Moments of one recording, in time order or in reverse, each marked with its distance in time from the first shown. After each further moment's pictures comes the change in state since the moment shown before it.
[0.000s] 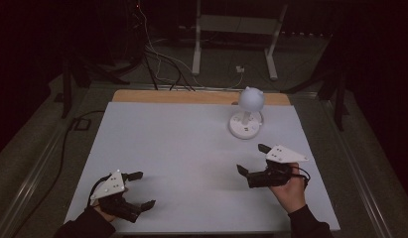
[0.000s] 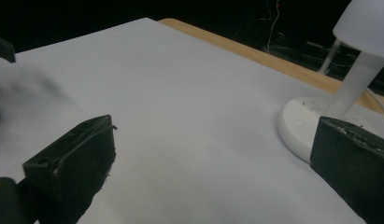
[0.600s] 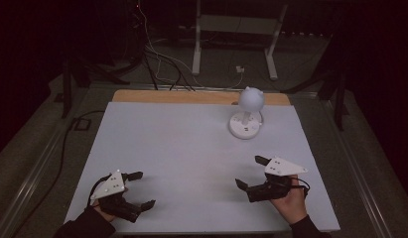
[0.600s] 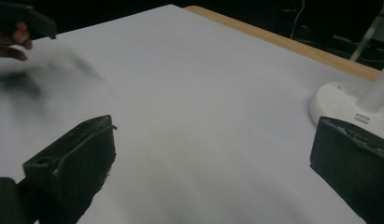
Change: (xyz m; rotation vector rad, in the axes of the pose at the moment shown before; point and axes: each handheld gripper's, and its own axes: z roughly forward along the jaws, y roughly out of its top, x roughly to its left) left arm 0.000 0.000 0.000 0.003 0.003 0.000; right arm 0.019 -0.019 -0.009 0.027 0.075 -0.015
